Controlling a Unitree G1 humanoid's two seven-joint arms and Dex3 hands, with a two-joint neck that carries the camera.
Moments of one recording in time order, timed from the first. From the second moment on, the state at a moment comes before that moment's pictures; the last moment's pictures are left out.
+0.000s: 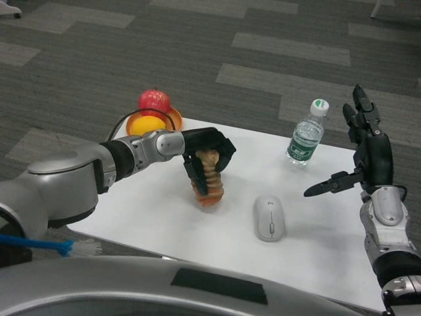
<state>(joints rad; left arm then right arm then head) -0.82 0.34 -1.09 1.02 -0.27 -0.41 -0.11 -0.32 -0.40 0.17 0.77 0.32 -0.81 0.04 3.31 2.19</state>
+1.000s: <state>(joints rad) -0.28 0.39 -0.37 0.63 -0.81 -0.77 -0.15 -0.30 -0.38 0.19 0.64 0.32 -0.81 0.04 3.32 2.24</state>
